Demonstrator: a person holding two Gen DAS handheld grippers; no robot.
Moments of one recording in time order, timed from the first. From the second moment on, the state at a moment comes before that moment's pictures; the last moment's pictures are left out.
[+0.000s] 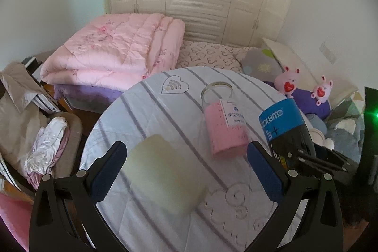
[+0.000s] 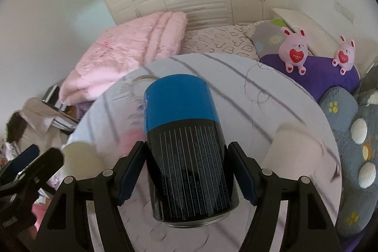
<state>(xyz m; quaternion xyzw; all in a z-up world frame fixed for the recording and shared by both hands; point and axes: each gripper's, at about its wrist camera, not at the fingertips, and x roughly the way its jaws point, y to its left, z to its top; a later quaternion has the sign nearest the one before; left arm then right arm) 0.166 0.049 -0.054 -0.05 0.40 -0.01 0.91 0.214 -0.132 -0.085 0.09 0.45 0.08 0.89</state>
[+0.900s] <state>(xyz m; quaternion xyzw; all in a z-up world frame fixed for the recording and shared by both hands) 0.071 0.058 -0.074 0.00 0.42 0.00 0.91 0.101 -0.100 -0.143 0.11 0.48 0.09 0.86</state>
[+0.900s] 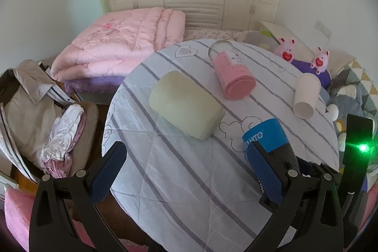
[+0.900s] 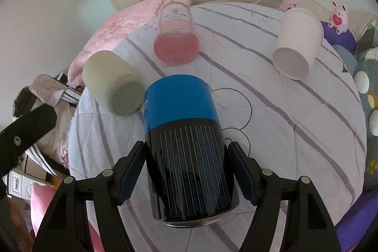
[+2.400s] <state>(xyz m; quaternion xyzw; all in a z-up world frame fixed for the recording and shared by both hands) 0.075 -0.062 -0.096 0.01 0.47 -0.01 0.88 0.046 -0.200 -0.100 0.02 0.39 0.05 0.92</state>
